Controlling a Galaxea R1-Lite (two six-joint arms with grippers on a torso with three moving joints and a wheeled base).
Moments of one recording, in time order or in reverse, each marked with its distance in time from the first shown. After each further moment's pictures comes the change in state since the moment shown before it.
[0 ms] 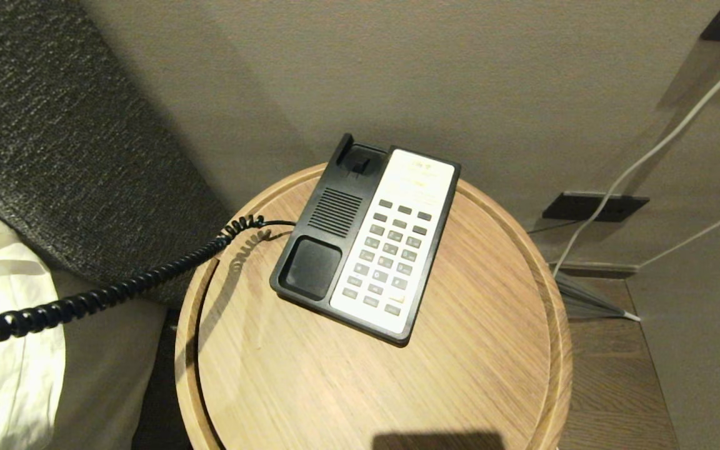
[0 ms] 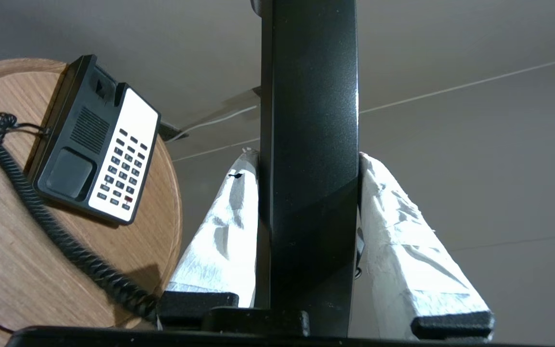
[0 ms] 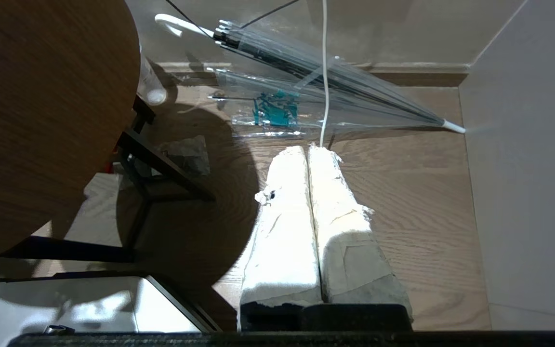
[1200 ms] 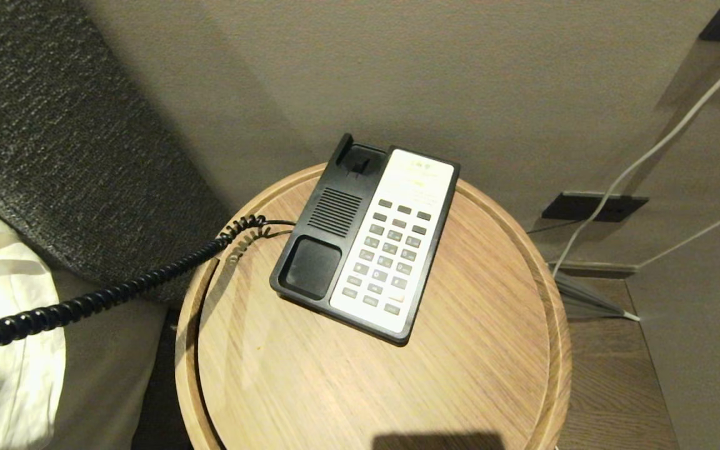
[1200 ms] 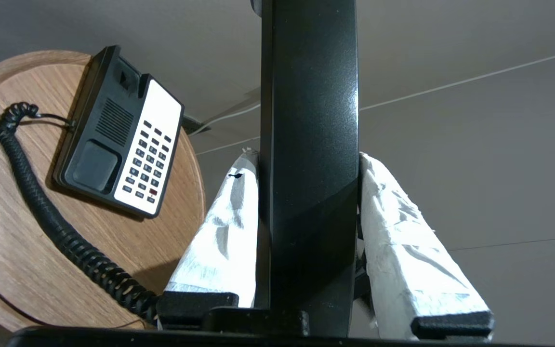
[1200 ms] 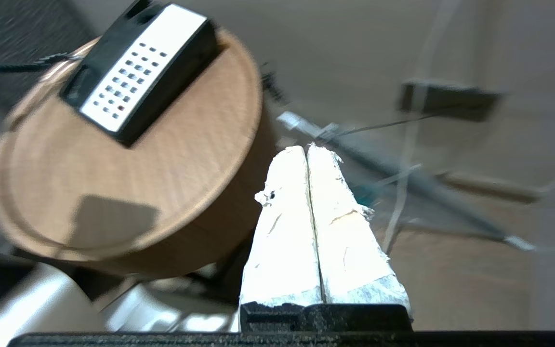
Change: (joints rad) left arm 0.018 -0.004 0.086 -0.040 -0.001 0.038; right arm -0.006 0.294 -0.810 0.401 0.315 0.018
